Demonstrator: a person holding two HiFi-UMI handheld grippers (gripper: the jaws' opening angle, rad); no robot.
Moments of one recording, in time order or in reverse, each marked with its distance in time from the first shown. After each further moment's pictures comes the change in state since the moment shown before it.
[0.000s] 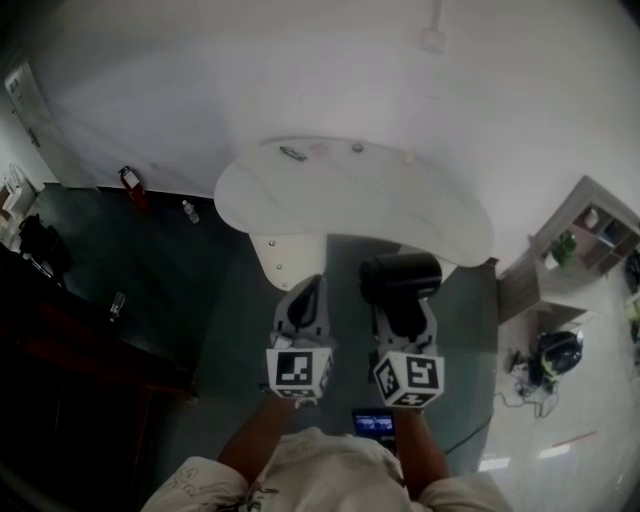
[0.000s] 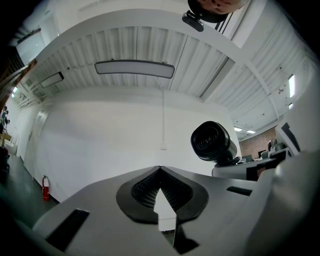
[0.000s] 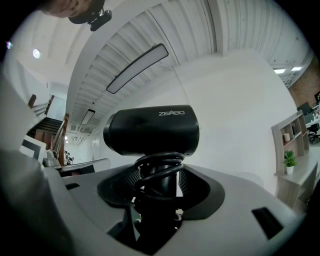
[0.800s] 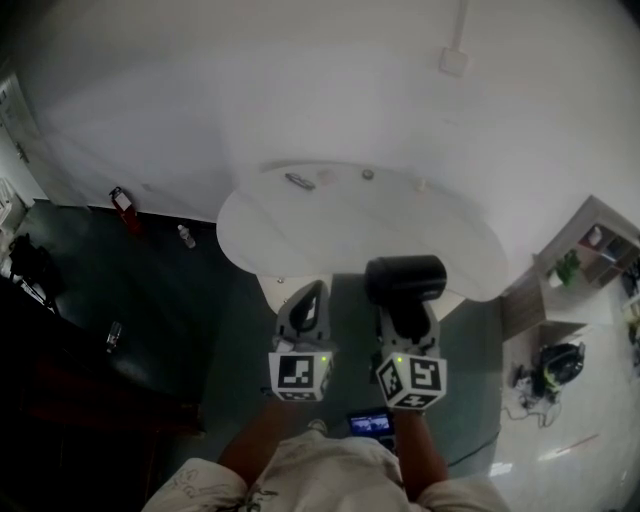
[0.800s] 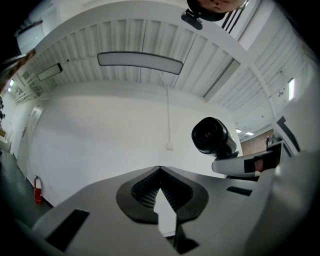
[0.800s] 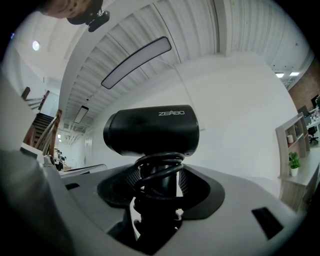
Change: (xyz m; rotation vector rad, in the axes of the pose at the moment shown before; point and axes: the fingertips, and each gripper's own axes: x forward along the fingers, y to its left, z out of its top) left arm 0.095 0.108 -0.012 -0.030 -0.006 -0.039; right arm 0.135 0.032 0.007 -0.013 -0.035 -0.058
